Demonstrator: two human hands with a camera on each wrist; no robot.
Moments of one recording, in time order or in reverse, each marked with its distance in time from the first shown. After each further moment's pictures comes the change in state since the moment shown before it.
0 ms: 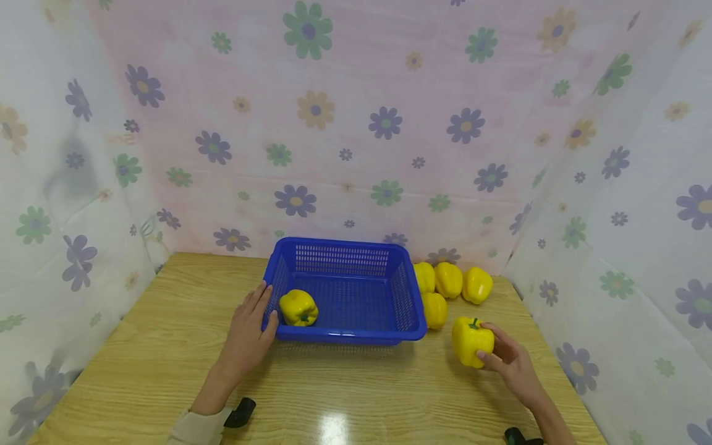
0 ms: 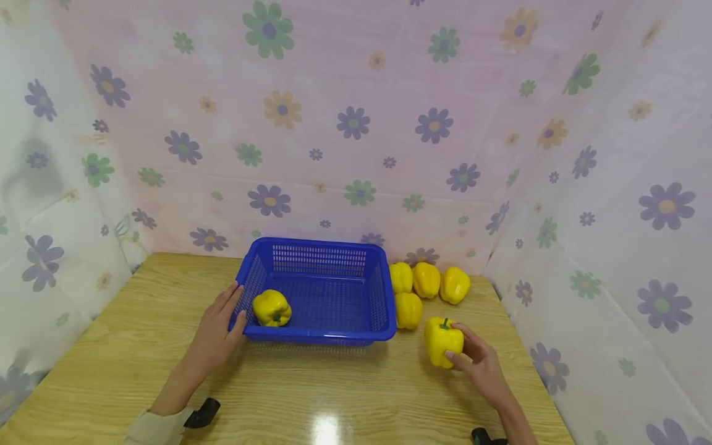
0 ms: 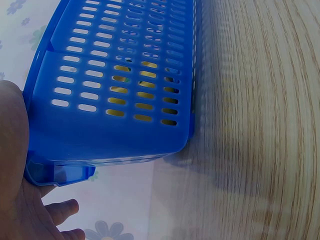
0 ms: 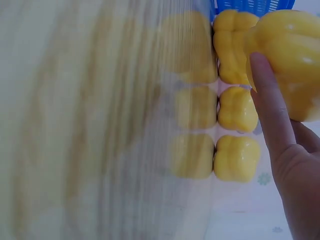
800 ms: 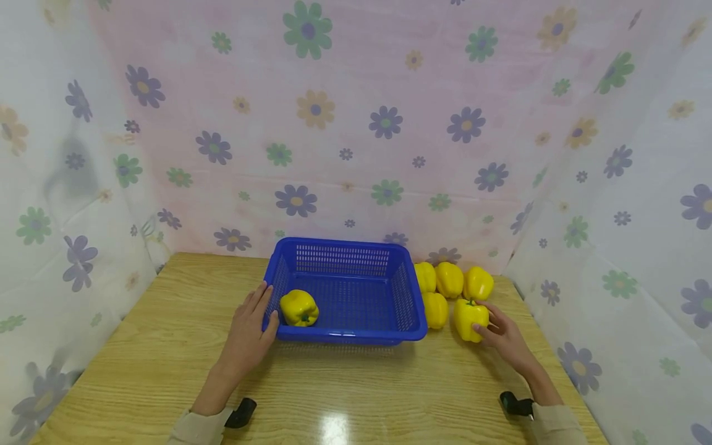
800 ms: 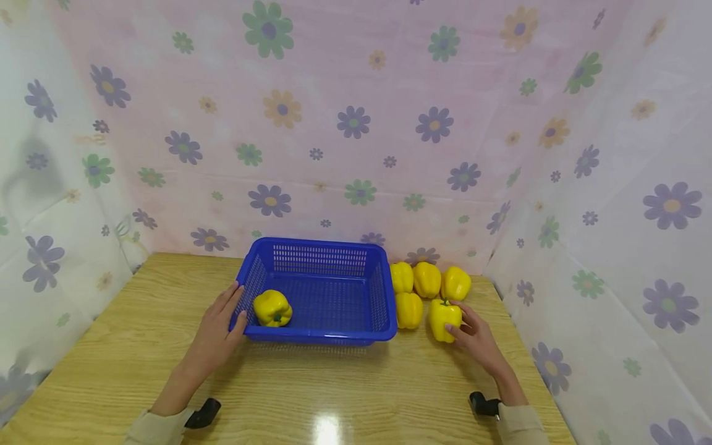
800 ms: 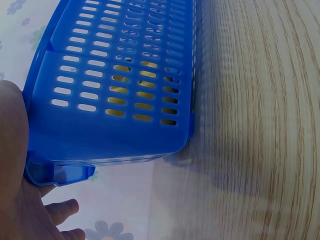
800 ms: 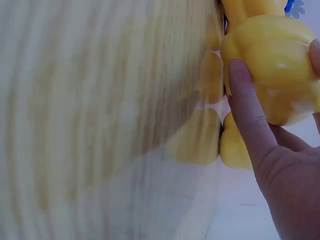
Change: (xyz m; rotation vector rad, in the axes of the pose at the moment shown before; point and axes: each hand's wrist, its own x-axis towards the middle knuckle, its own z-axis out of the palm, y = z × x) left_hand -0.001 0.000 0.000 -0.003 0.003 0.002; right_hand 0.052 0.028 -0.022 -0.086 -0.085 0.114
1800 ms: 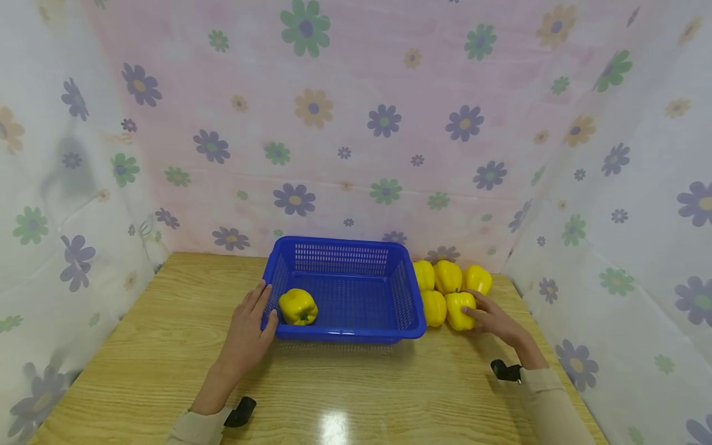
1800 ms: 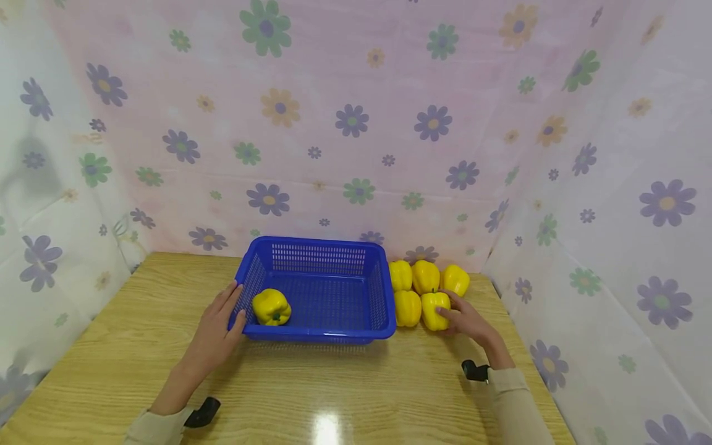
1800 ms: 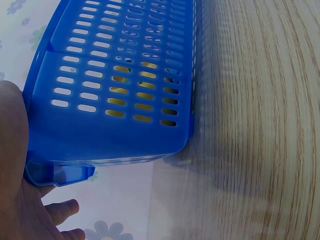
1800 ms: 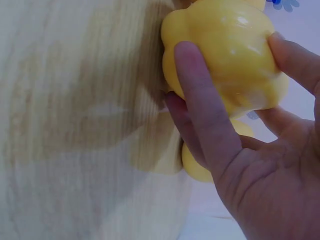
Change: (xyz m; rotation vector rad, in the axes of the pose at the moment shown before) left_hand 0.001 0.002 -0.002 -0.011 -0.006 0.003; right_hand 0.045 -0.020 -0.011 0.023 -0.254 0.255
